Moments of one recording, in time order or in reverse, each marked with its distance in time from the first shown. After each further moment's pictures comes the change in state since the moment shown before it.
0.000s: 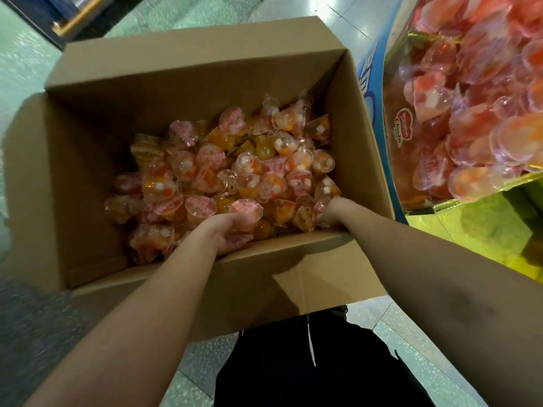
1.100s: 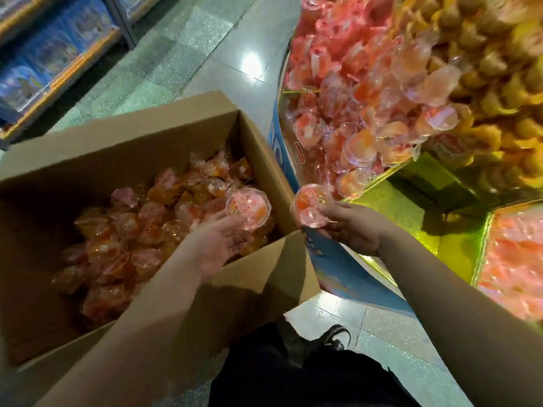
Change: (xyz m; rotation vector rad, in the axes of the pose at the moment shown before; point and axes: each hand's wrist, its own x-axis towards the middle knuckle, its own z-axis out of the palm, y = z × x) left_hand -0.177 -0.016 0.113 0.157 -0.417 0.483; right_hand -0.178 0.158 -0.034 1.580 -0.033 -0.370
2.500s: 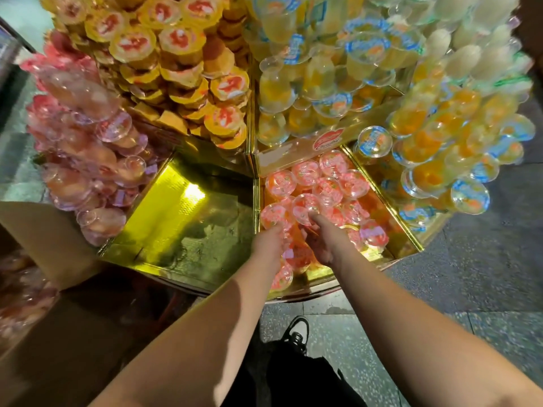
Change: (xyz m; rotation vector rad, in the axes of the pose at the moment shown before) left_hand 0.133 -0.298 0.560 0.313 0.129 -0.212; right_hand -0.106 0.116 -0.486 0.911 0.459 -0.087
